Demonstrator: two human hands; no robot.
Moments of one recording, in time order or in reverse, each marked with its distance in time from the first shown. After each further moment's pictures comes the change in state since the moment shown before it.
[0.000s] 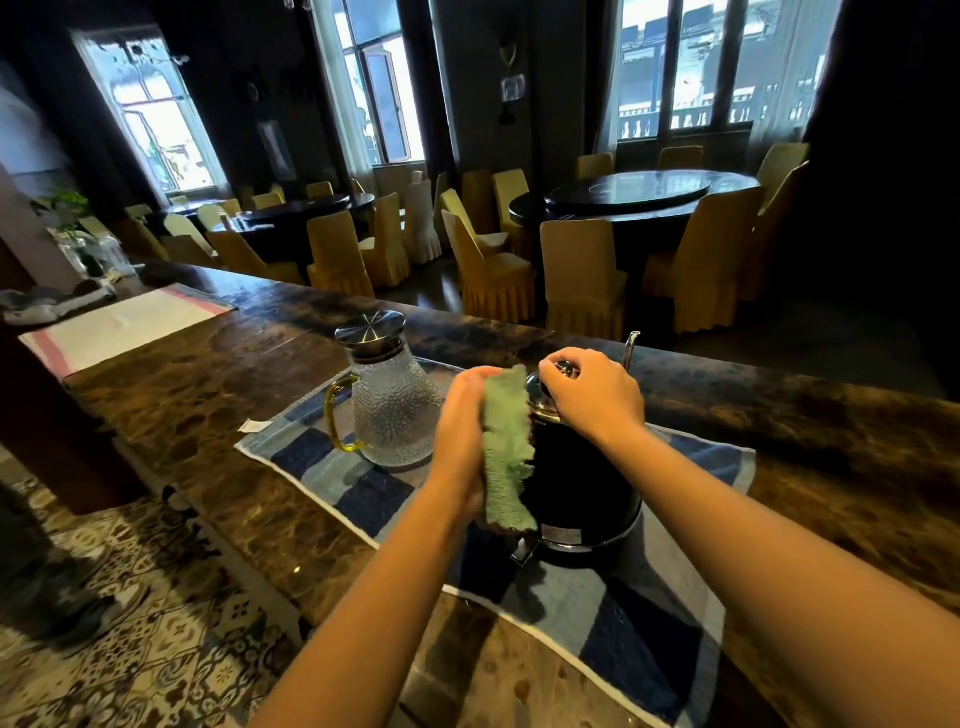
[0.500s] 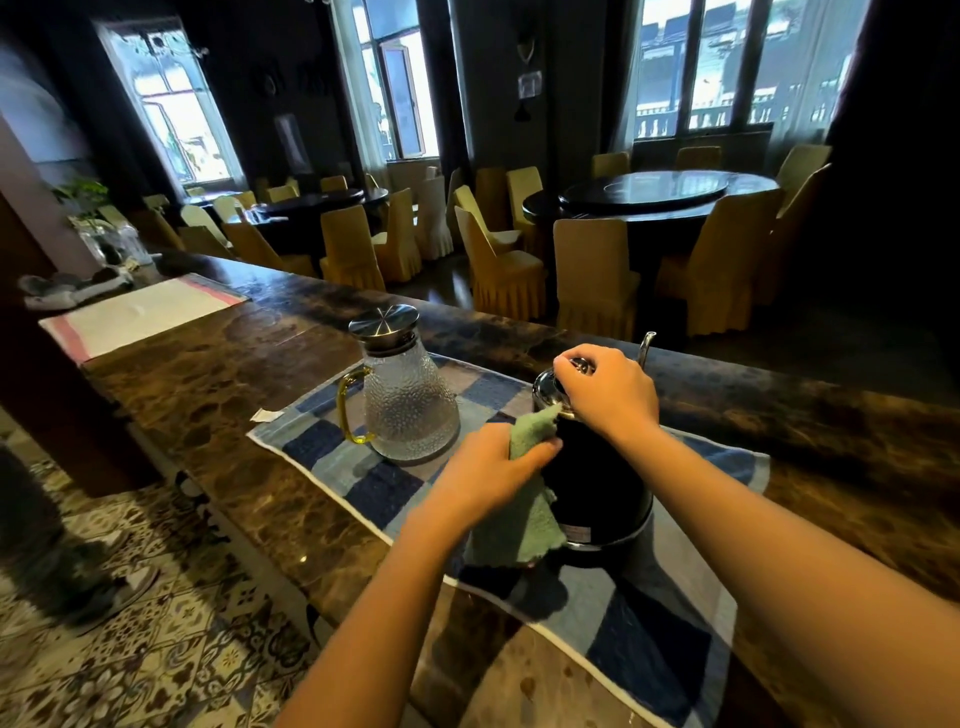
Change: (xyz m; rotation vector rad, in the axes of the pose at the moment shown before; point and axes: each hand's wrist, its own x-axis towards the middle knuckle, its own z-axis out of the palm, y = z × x) left_hand -0.012 -0.007 -0.017 1.102 -0.262 0.160; right_hand 0.003 0.002 0.001 0.015 0.011 -0.024
